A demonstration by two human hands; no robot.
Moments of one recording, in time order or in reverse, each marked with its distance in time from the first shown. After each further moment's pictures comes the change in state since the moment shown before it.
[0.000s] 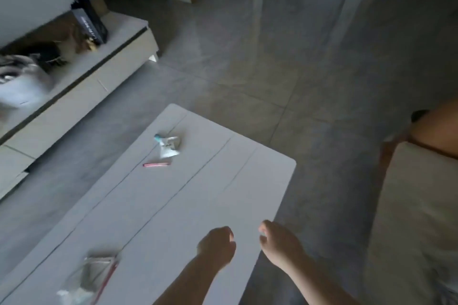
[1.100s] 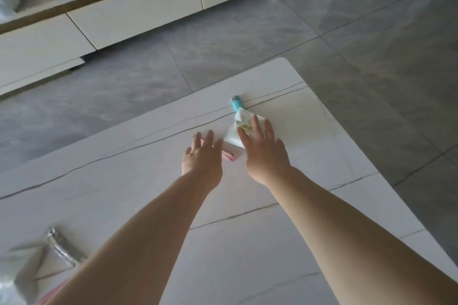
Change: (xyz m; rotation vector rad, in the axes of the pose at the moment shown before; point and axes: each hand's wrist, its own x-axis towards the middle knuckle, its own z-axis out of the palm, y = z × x) left_hand 0.339 -0.222 -0.110 -0.015 0.408 -0.338; right_hand 0.424 -0.245 0.086 -0.650 0.036 -0.671
